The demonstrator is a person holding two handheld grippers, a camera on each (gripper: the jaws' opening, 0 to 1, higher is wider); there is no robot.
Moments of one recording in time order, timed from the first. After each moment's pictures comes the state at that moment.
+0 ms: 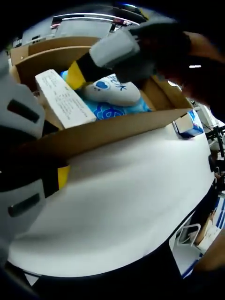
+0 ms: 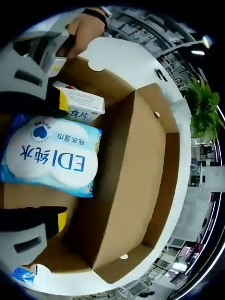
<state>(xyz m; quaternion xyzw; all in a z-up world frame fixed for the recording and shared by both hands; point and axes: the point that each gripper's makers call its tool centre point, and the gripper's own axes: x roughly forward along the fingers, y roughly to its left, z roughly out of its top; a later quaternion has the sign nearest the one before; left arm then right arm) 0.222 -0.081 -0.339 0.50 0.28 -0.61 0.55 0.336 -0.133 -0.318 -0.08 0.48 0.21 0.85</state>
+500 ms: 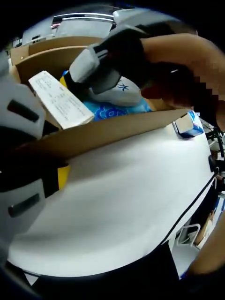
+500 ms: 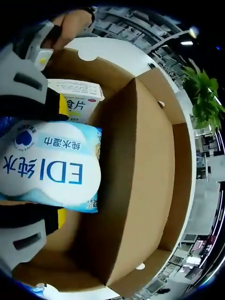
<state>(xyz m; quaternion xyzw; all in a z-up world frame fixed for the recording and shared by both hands) 0.221 -0.081 -0.339 0.50 0.28 -0.61 0.55 0.345 -0.132 -0.334 -0.05 0.49 0.20 0.85</state>
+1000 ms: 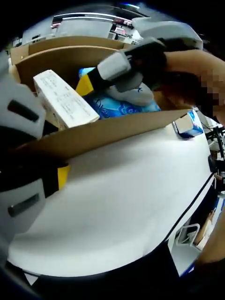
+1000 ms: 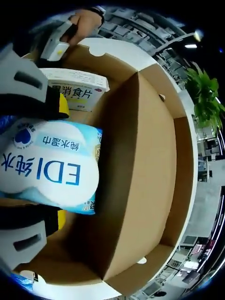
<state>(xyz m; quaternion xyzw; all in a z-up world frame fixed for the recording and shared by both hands) 0.221 -0.082 -0.339 0.50 0.28 -0.61 0.55 0.350 -0.169 -0.336 -0.06 0.50 0.22 0.84</state>
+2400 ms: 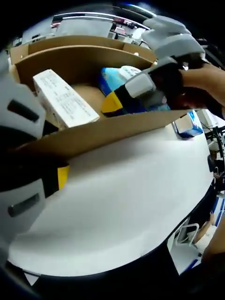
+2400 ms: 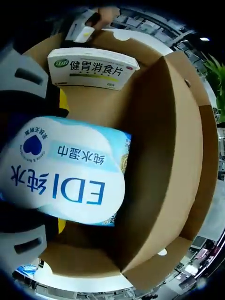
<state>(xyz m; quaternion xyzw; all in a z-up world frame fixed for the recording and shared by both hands) 0.227 -0.082 -0.337 0.50 0.28 -0.61 0.55 0.328 -0.203 -0.349 -0.13 0.57 0.18 0.79</state>
